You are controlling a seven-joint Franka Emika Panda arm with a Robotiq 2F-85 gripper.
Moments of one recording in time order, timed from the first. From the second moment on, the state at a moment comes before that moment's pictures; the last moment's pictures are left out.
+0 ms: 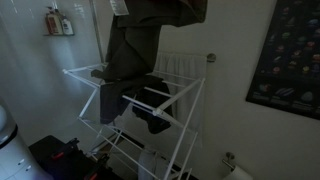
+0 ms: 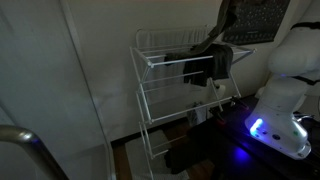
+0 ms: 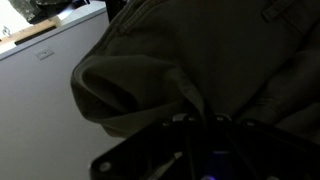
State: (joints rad) arm -0.11 -0.10 -0.03 -0.99 -0.93 0.95 0.23
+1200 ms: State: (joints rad) arm -0.05 -0.07 -0.04 -1.44 -0.62 1.46 0.48
